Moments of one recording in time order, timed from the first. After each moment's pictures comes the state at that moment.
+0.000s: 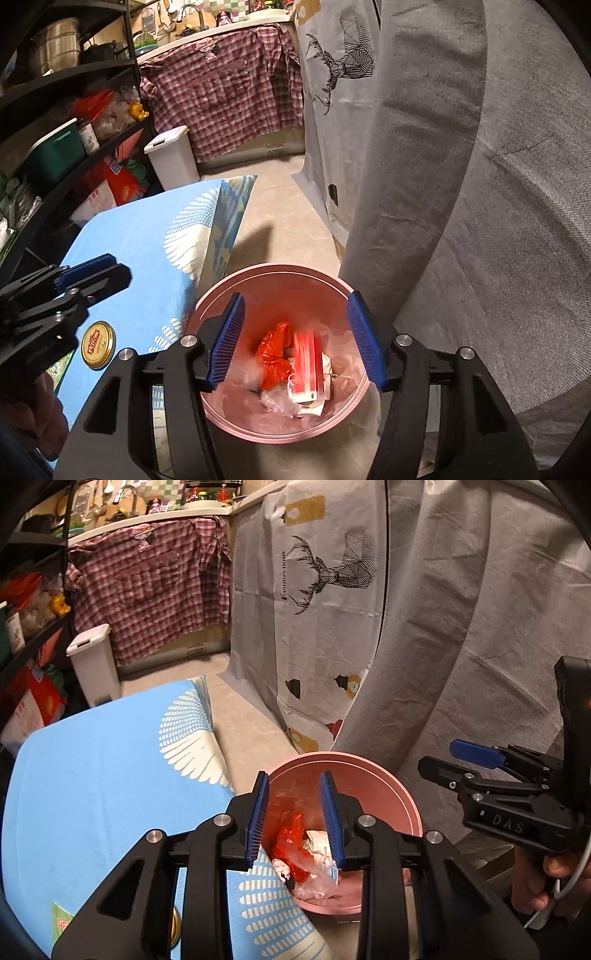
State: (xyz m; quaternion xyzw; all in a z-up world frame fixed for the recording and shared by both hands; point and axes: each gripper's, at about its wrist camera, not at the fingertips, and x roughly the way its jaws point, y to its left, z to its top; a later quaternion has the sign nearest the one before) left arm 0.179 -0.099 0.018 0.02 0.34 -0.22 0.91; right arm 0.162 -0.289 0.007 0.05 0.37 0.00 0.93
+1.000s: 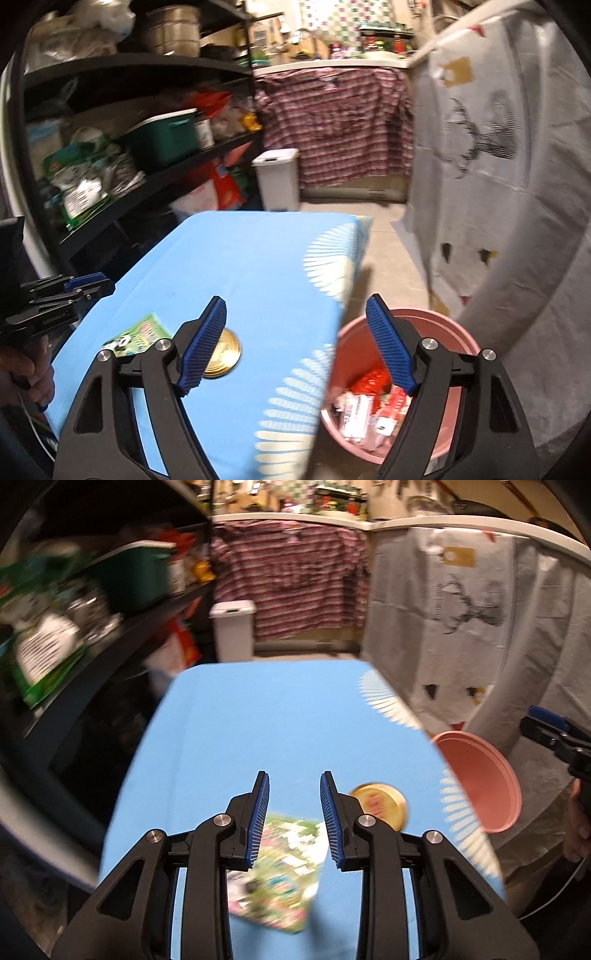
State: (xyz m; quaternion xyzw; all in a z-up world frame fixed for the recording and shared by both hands) left arm 0.096 0.130 0.006 -0.03 0.34 -0.01 0.94; right arm 0.125 -0.141 0.029 -0.01 0.29 0.19 0.94
